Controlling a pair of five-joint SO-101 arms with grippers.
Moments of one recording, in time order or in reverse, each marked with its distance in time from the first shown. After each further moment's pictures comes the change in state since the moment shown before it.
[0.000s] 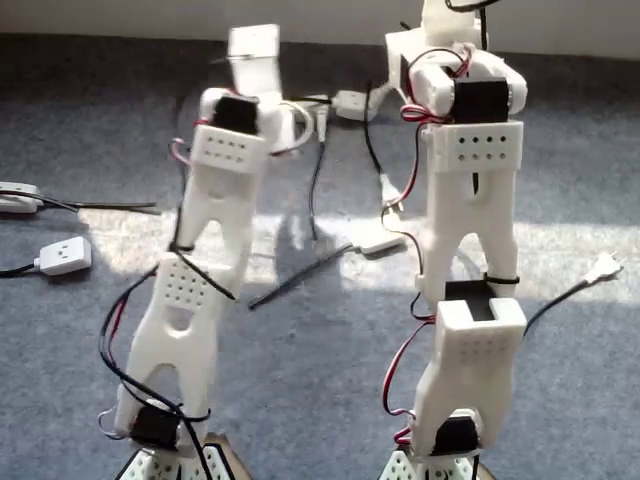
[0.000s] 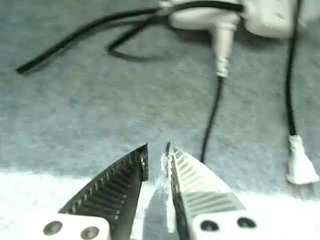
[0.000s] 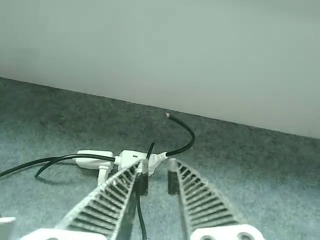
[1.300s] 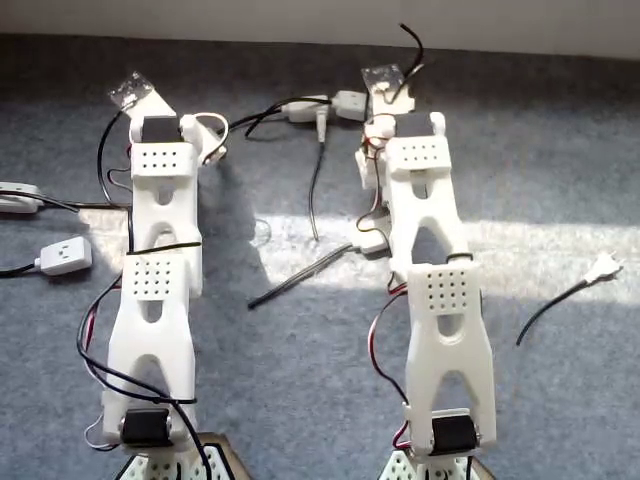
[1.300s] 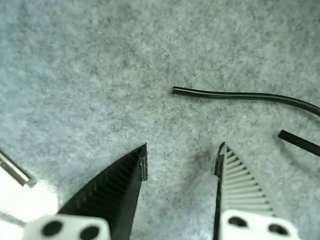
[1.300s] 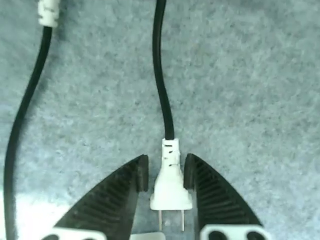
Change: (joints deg) left arm -14.9 15.6 -0.3 -10.1 21.8; right arm -1.6 35.8 -3.4 10.4 1.5
